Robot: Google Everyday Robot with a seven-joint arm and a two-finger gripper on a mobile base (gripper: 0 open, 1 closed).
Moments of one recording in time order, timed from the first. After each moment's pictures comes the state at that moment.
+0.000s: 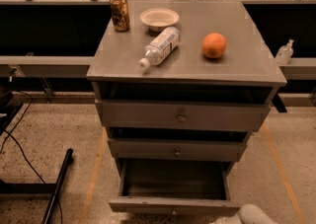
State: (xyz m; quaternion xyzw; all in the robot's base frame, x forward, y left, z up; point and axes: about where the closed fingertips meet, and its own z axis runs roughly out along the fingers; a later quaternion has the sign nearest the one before) arm 0.347 -0.199 0.143 -0.58 0.72 0.31 0.22
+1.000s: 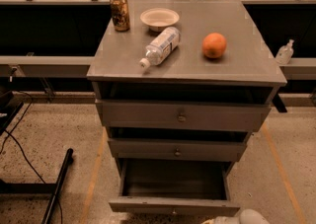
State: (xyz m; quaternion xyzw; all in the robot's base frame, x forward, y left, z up) arm 0.371 -0.199 0.142 -0.58 0.72 0.25 0.27
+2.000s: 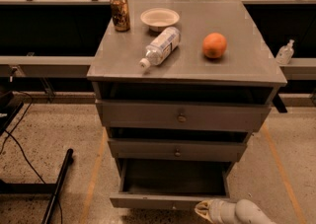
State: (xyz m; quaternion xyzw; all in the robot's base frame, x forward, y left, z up) arm 0.460 -0.202 0.164 -0.59 0.72 0.14 0.35
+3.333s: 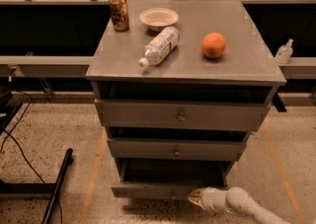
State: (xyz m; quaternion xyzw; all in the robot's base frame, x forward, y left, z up) arm 0.514 -0.177 0.172 -0.58 0.72 0.13 0.37
